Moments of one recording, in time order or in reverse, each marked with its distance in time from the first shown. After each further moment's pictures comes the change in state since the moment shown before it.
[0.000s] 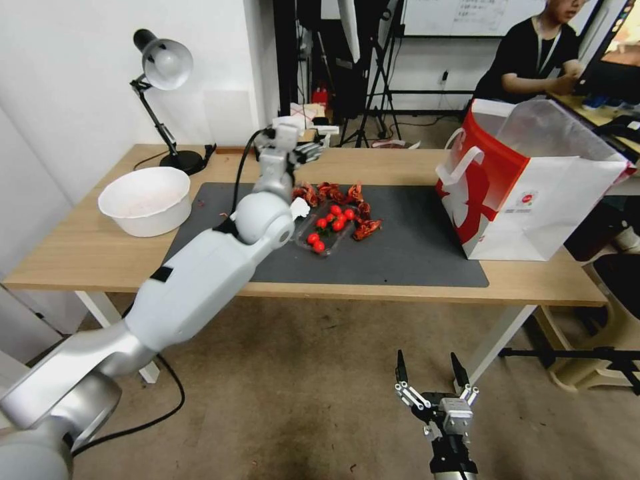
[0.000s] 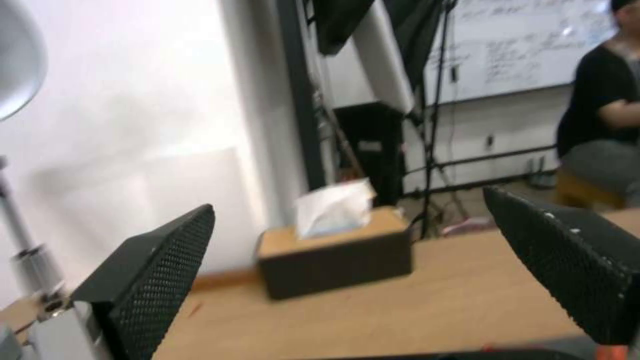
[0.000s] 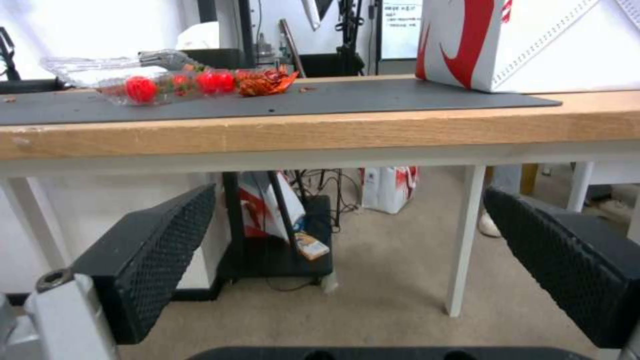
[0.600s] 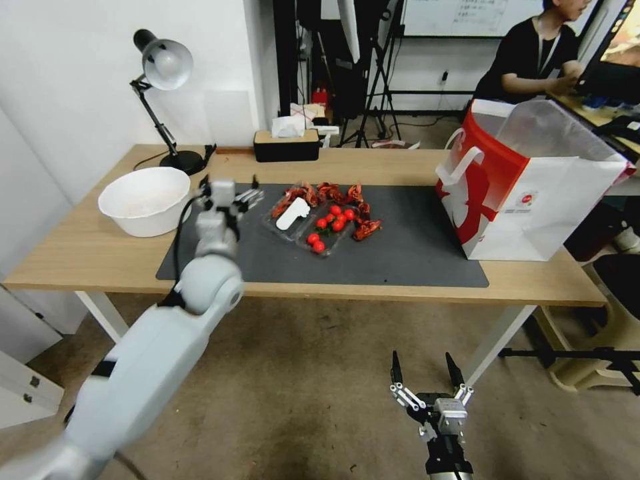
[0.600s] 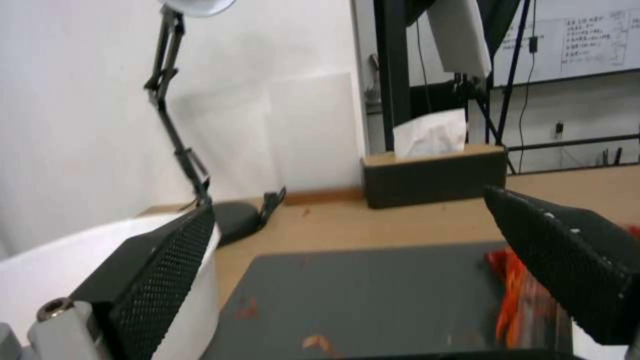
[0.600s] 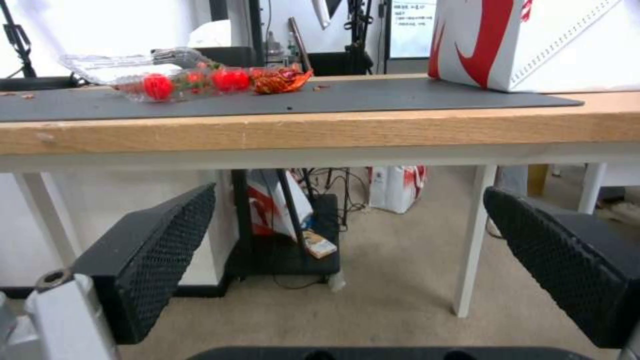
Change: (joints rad) left arm 0.533 0.062 -0.354 -0.249 0.202 -0.087 0.066; right arm 0.000 0.001 -0.017 0.003 -0.016 -0.006 -0.002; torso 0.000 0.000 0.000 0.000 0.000
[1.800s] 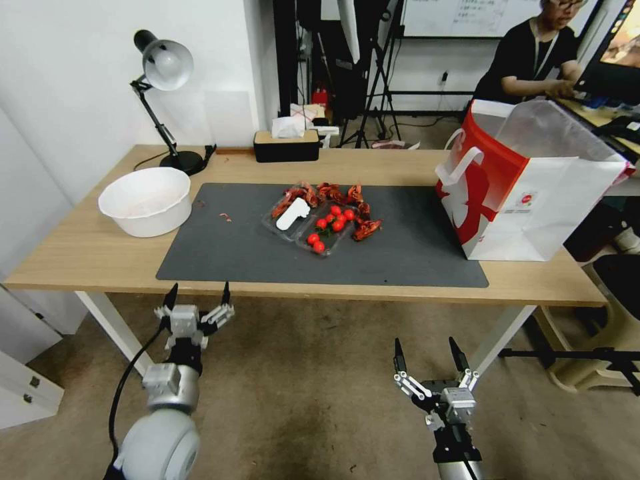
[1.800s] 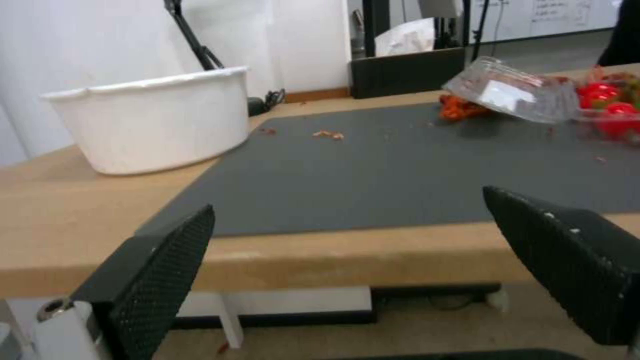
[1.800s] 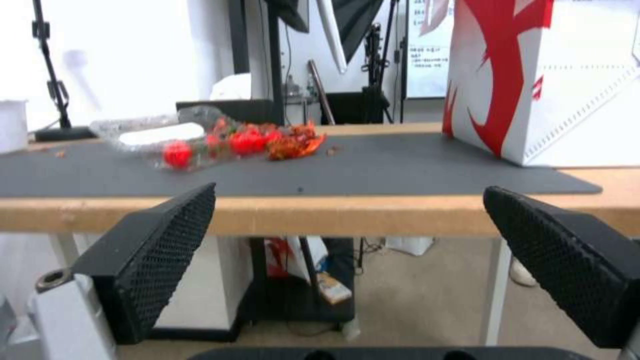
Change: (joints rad) left arm 0.699 -0.134 -0.284 -0.164 0.213 -0.303 0.250; right arm 0.024 -0.039 0.029 0.060 0.045 0.016 -0.061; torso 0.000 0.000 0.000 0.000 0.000
